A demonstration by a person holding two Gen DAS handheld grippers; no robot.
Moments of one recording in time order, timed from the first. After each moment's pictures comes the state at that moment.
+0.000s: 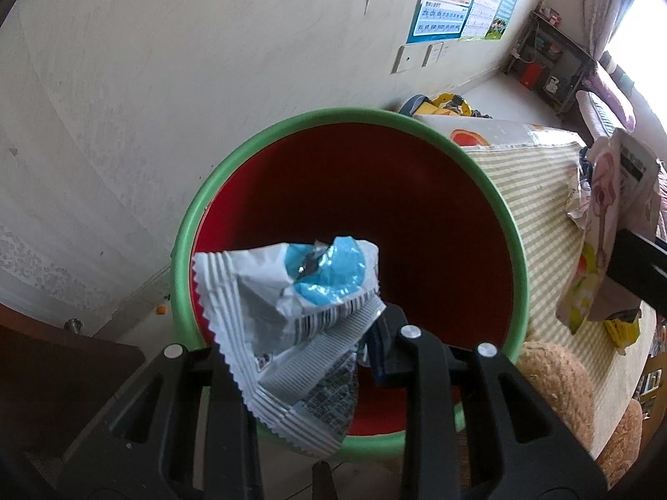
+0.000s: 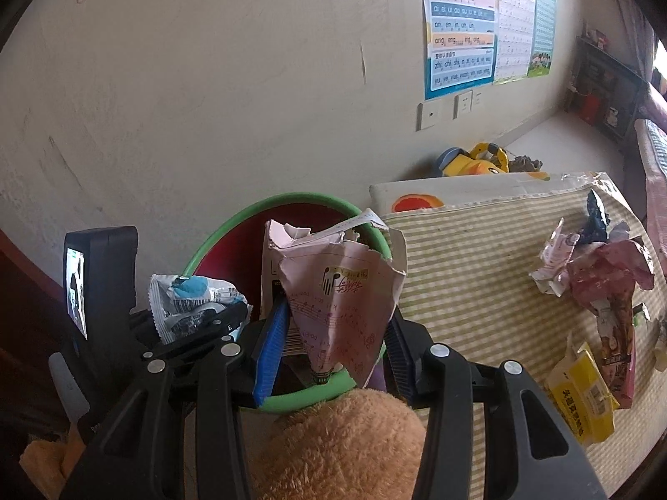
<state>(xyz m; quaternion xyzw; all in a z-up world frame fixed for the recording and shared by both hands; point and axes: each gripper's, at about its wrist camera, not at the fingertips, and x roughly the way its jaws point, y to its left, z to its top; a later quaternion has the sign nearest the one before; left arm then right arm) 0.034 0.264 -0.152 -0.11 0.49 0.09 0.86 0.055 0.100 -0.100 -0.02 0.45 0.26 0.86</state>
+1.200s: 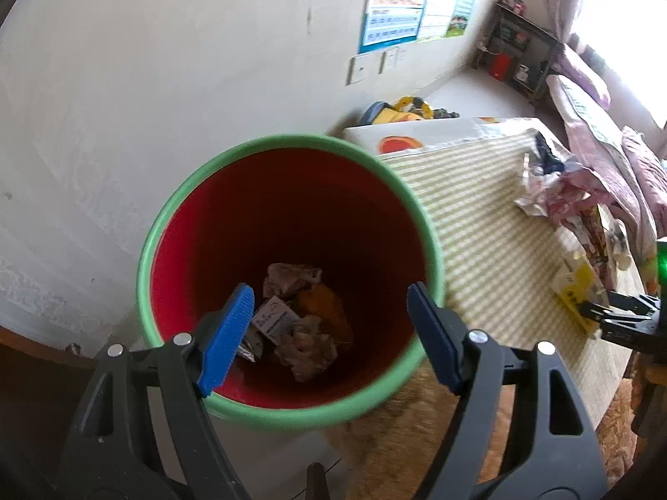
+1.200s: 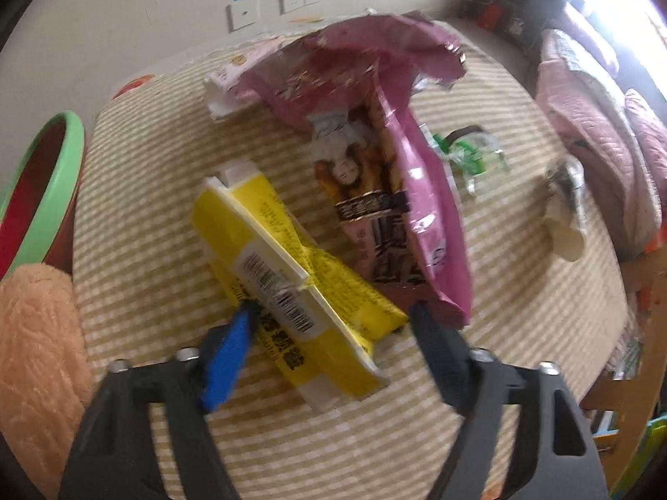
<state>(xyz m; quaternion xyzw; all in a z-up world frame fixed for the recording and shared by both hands) 0.029 0.205 -0.112 -0.07 0.48 0.05 0.88 0.084 -0.128 -0.206 -0.05 0.57 0.08 0.82</state>
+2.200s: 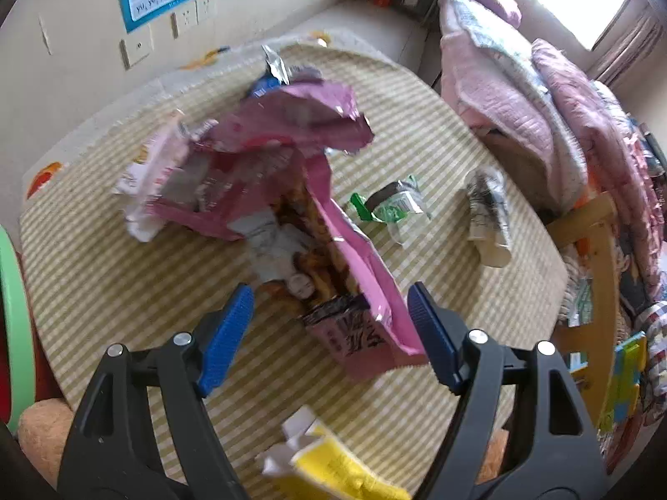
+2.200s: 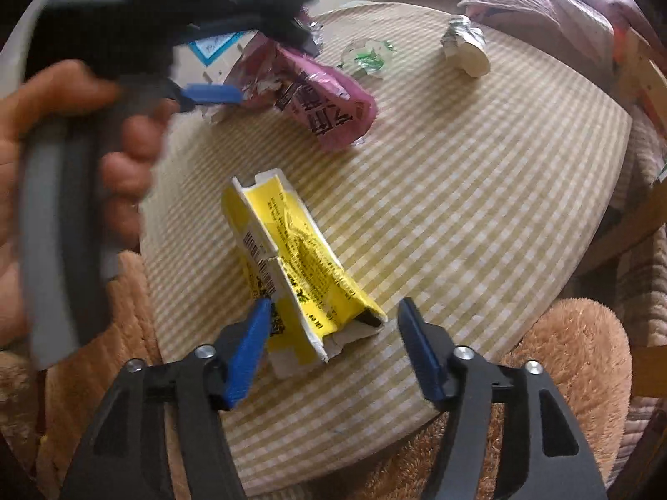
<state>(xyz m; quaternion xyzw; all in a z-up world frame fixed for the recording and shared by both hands) 0.155 -0.120 -0.147 -0.04 0.56 -0.12 0.82 -0.051 -0.217 -0.195 0.19 0.53 0.08 0.82</state>
